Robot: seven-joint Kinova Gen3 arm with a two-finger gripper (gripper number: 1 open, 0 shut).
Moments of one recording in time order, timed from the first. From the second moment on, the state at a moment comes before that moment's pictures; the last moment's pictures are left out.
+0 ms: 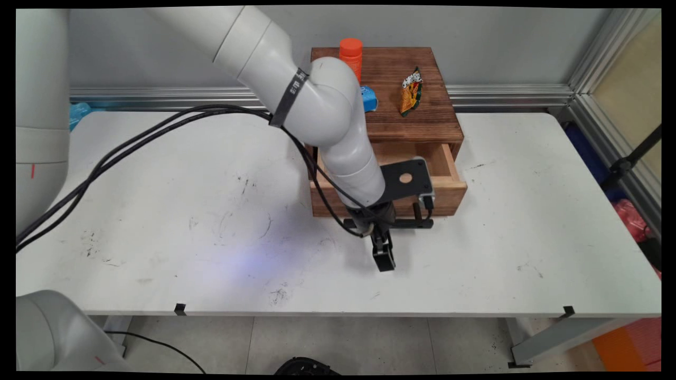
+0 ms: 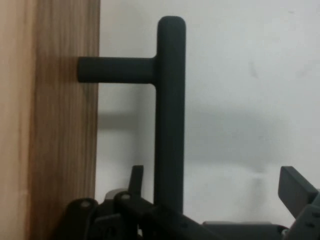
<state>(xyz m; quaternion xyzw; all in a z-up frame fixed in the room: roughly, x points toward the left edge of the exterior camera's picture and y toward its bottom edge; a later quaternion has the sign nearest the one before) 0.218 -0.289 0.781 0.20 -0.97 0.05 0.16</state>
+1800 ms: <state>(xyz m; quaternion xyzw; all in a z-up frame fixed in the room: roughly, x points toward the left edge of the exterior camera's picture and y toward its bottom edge) 0.180 -0.186 0.790 0.17 -0.97 0.02 0.17</state>
